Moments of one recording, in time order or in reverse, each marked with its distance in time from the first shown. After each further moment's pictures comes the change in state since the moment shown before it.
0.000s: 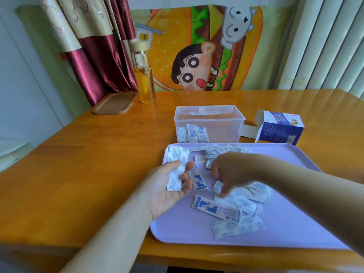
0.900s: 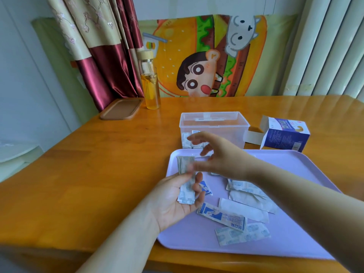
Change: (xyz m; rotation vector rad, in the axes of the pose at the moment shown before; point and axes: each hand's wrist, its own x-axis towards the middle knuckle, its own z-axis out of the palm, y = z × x) left_hand -0.006 -0.007 0.000 0.017 -0.119 -0.064; right_hand 0.013 -0.015 -0.009 0.708 0.520 -0.233
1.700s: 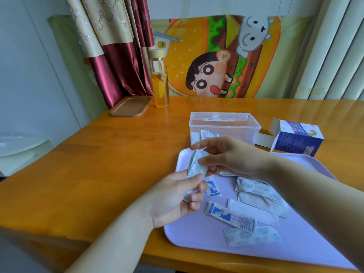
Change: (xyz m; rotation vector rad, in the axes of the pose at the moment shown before) left_hand -0.018 0.011 -0.009 0.362 -0.101 0.061; right_hand 0.008 -0.004 0.000 0.456 -0.209 0.174
